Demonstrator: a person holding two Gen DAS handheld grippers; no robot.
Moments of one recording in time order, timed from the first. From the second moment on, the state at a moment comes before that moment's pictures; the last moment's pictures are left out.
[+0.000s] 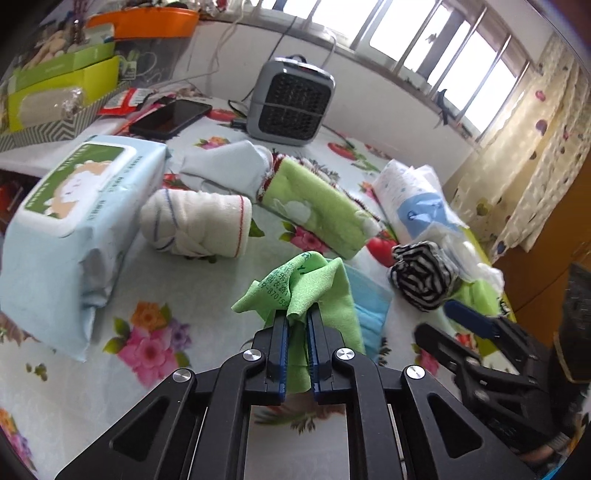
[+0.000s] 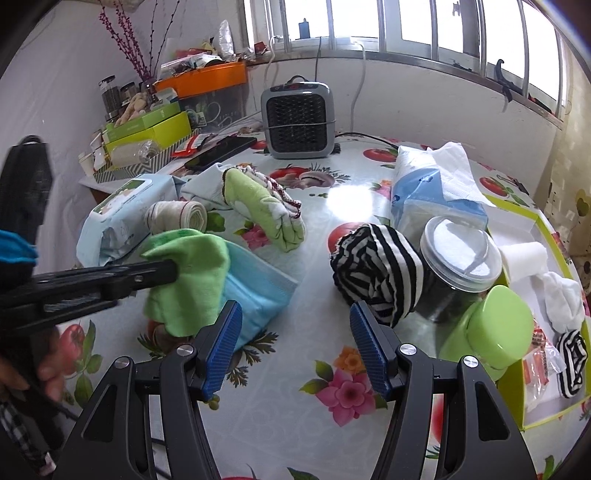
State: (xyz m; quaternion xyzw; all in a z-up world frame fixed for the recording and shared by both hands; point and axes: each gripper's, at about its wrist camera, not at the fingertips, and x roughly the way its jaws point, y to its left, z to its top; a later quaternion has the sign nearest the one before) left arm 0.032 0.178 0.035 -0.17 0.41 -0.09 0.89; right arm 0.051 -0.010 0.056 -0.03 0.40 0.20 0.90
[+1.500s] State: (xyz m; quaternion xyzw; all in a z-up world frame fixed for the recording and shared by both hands) left arm 0.012 0.211 0.014 -0.16 0.44 -0.05 0.88; right arm 0.081 0.054 0.025 -0.10 0.42 0.27 0.86
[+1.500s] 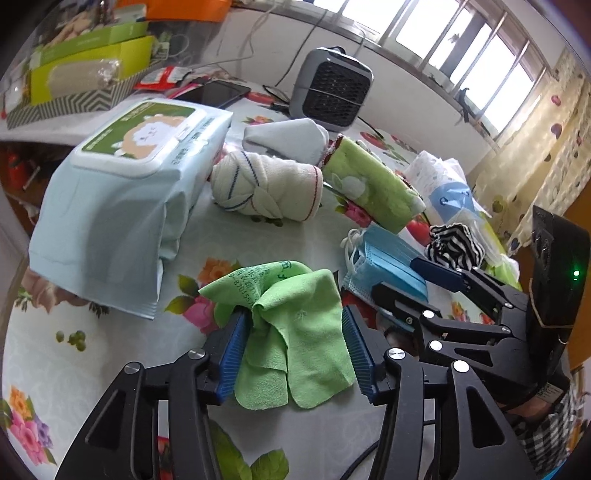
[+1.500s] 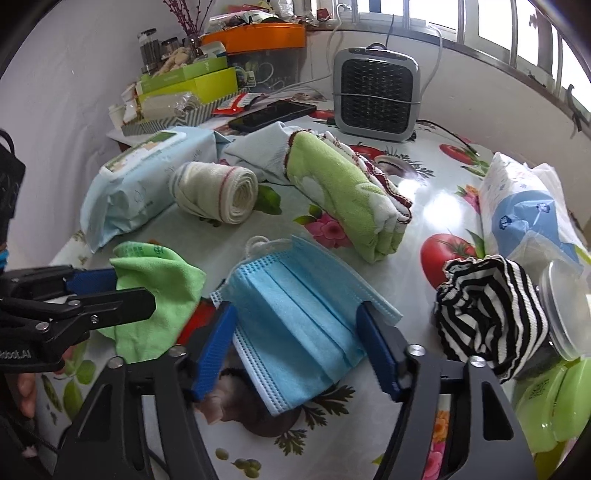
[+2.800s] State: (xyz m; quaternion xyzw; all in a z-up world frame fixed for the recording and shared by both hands) left arm 0.018 0.192 0.051 -0.14 0.40 -0.03 0.91; right arm 0.068 0.023 0.063 -0.05 0.37 0.26 0.89
